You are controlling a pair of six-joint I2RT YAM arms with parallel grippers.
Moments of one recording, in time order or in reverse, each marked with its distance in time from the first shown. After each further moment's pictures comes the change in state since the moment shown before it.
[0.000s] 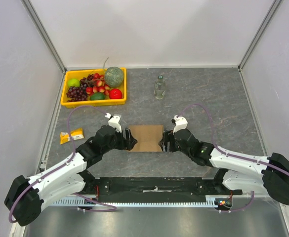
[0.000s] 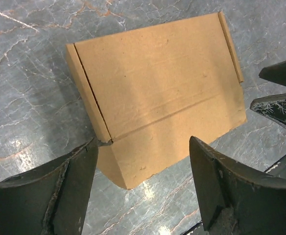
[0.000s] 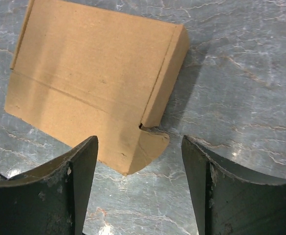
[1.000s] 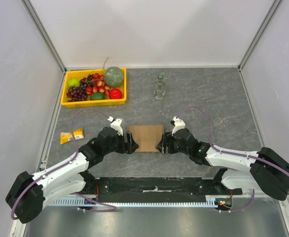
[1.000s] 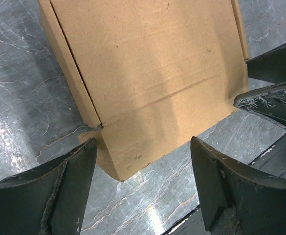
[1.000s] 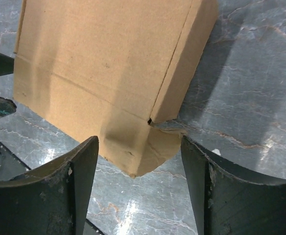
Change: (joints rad) left arm 0.000 0.034 -0.050 0.019 0.087 -0.053; right arm -0.060 0.111 -0.052 0.146 -0.190 0.071
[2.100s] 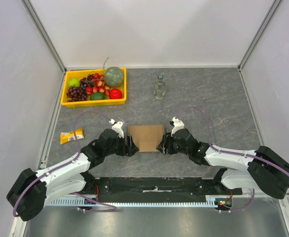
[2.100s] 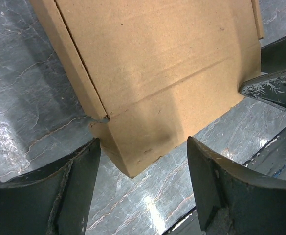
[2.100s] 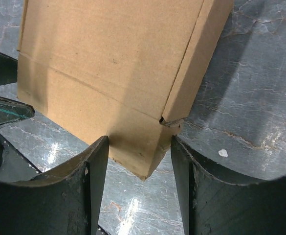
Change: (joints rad) left arm 0.000 0.035 -0.050 0.057 0.047 -0.008; right arm -0.002 0.024 -0.011 0.043 -0.049 0.016
